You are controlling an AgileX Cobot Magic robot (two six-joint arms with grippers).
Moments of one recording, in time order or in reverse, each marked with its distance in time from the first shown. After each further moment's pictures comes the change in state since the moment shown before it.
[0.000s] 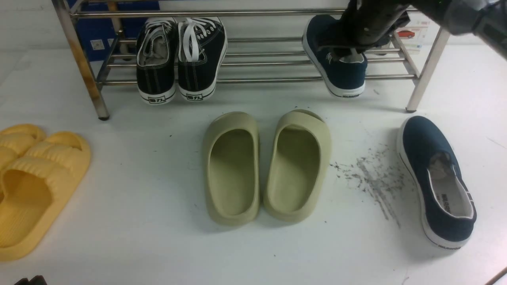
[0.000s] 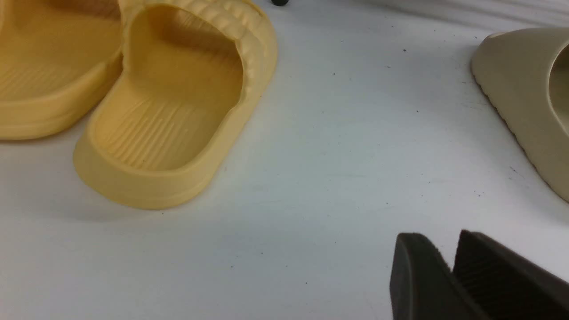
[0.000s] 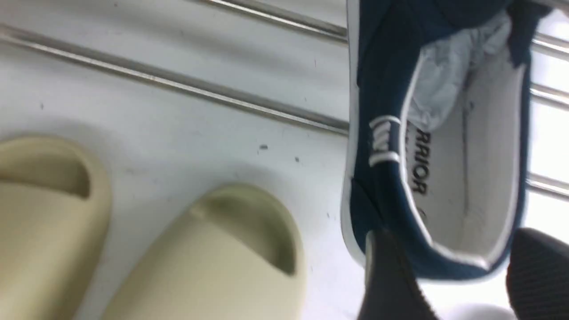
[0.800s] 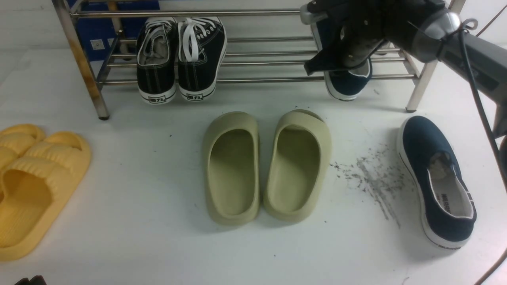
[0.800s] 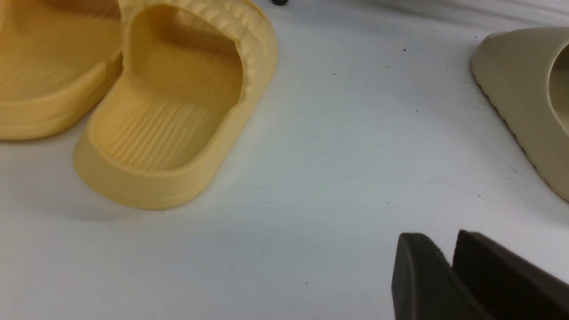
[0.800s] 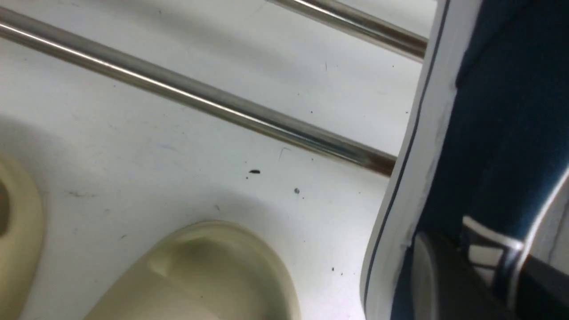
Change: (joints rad) right arm 0.000 0.144 0.010 -0.062 -0.202 -0.016; left arm 0.000 0.000 0.000 0.000 0.000 0.000
